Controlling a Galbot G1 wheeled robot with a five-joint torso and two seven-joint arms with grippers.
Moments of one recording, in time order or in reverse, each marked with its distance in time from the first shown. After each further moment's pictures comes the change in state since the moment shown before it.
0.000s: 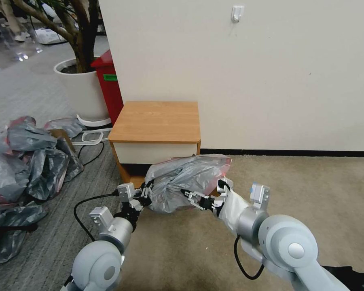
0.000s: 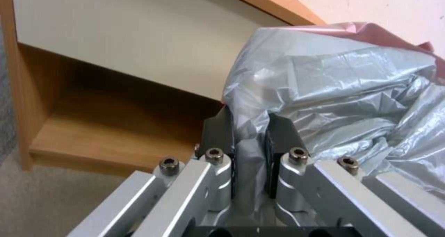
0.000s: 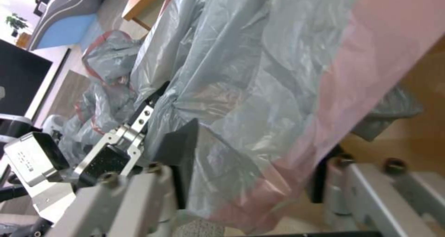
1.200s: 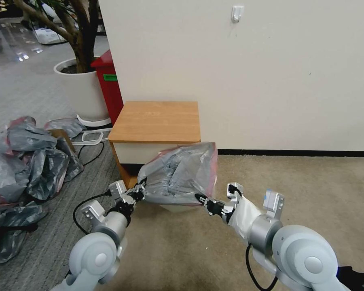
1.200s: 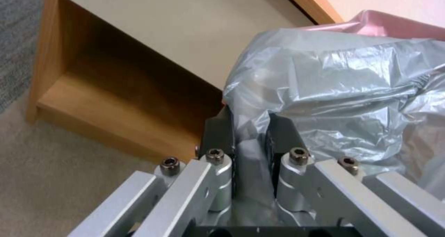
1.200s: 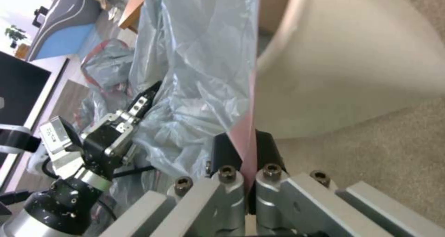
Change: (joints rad) left arm -0.053 -0.027 -0.071 0.036 -0.270 0.031 -0.114; right arm -0.113 -0.022 0.096 0.055 -0.018 0.005 -0.055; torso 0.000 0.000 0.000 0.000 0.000
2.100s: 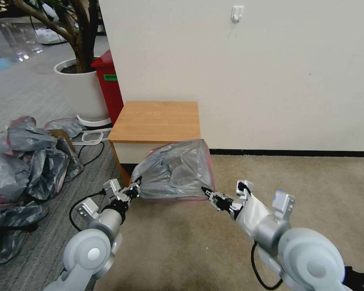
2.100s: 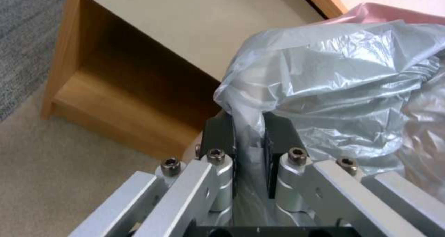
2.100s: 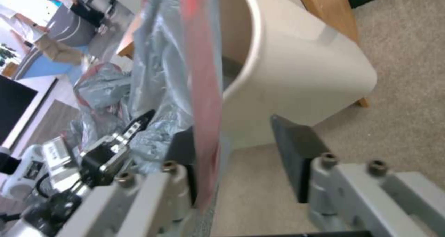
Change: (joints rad) left arm 0.001 0.006 -0.035 0.011 -0.039 0.026 -0.009; right arm -0.101 0.007 0.063 0.074 -0.139 0.033 -0.060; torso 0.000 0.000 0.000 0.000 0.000
